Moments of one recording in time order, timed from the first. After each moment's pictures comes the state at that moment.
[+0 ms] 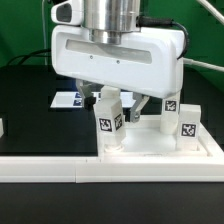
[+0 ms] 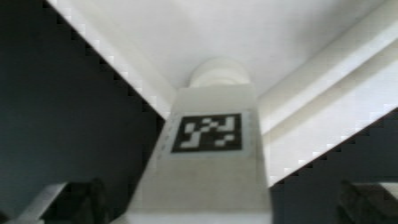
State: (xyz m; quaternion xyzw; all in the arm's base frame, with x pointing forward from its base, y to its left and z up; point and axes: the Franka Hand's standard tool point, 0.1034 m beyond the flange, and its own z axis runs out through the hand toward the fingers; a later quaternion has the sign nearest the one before) arm 0.623 -0.007 0.083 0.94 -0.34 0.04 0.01
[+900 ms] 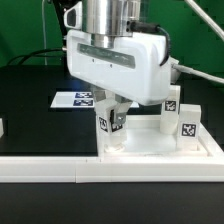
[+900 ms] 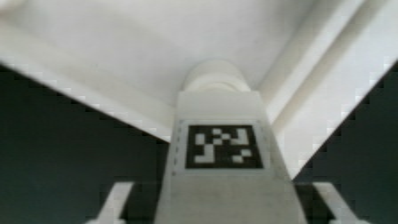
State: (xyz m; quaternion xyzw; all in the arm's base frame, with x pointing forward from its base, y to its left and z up) arm 0.620 -0.007 0.078 0.85 -0.53 0.04 0.00
